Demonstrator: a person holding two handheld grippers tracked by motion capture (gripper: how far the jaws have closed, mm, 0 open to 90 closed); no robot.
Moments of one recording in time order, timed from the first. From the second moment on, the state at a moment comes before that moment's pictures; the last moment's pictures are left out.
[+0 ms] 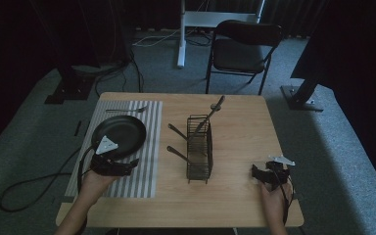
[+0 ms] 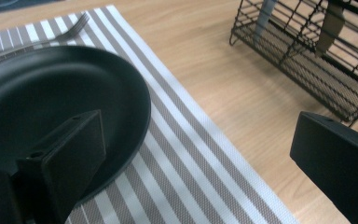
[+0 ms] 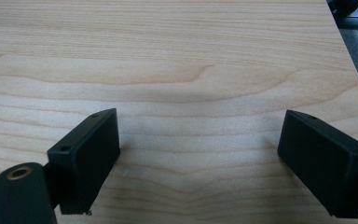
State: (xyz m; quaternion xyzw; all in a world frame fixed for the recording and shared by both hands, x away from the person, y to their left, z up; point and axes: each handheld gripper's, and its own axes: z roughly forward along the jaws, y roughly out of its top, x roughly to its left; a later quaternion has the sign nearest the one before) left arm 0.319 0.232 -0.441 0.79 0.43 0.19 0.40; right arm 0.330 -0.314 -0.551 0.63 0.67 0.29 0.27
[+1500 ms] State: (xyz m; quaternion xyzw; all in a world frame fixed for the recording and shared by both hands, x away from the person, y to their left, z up) left arm 0.363 0.156 -0.381 0.81 0.35 0.18 0.44; right arm 0.330 -0.314 -0.551 0.63 0.67 0.29 0.27
